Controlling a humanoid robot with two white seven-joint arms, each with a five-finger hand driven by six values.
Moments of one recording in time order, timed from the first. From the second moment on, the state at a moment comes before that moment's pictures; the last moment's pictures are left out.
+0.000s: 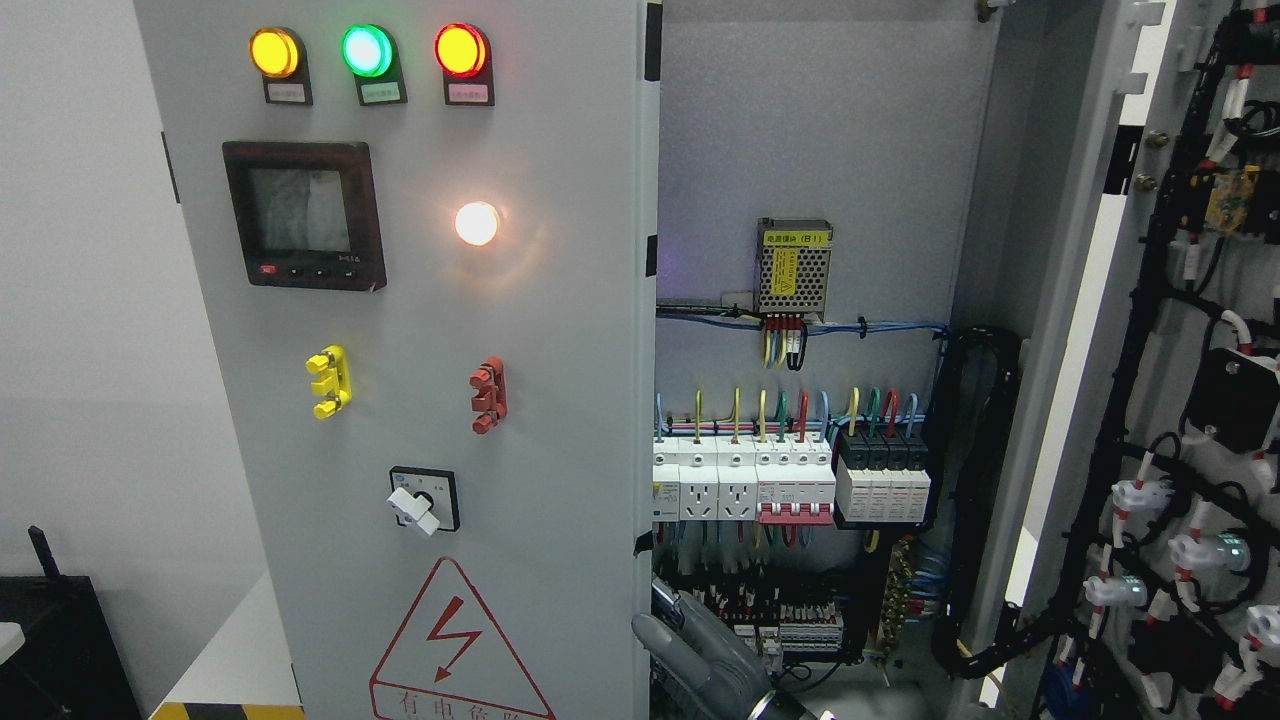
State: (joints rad) left arm 0.04 0.00 0.08 -0.04 0.07 -0.07 -0.19; right arm -0.53 -0.09 0.47 -1.41 -0.60 0.02 0.39
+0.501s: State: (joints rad) left arm 0.04 0.00 0.08 -0.04 0.07 -0.07 -0.19; right arm -0.52 -0.09 0.49 -1.47 -0.62 0.02 0.45
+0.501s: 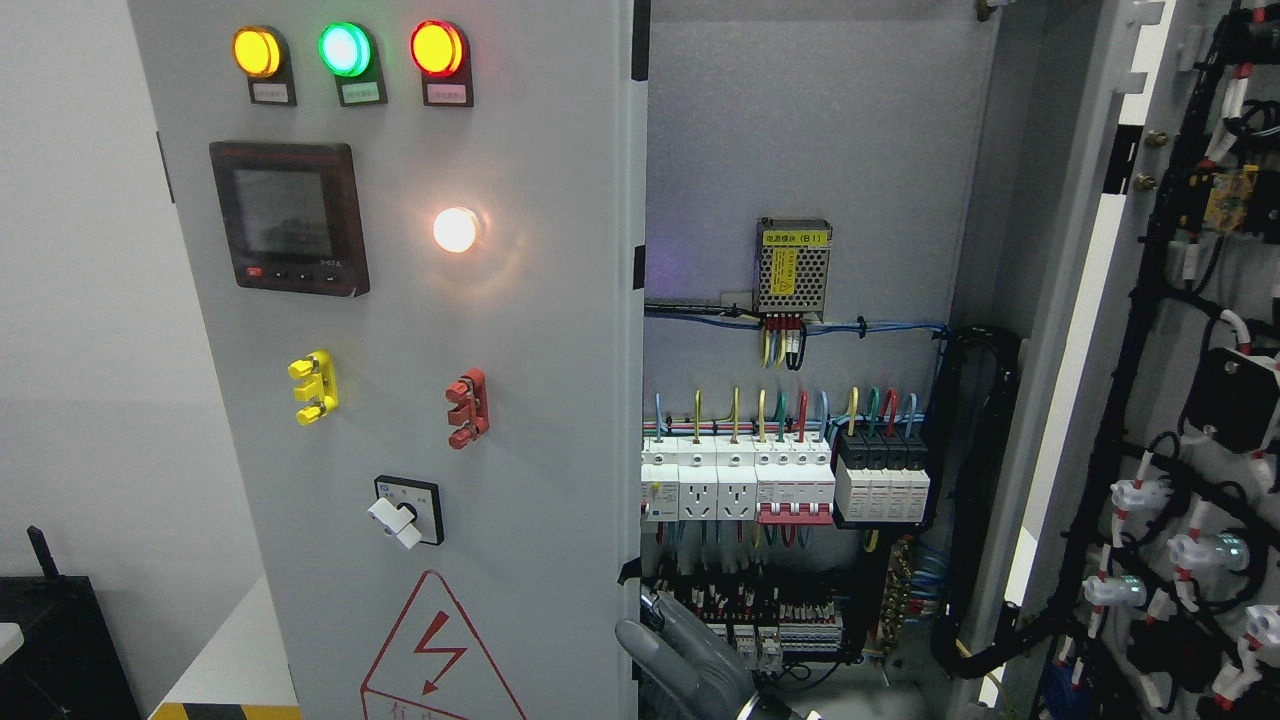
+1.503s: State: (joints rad) left arm 0.04 0.00 0.08 -0.04 0.07 -0.07 -0.19; right arm -0.50 -0.08 0.57 -1.55 -0.69 0.02 0.46
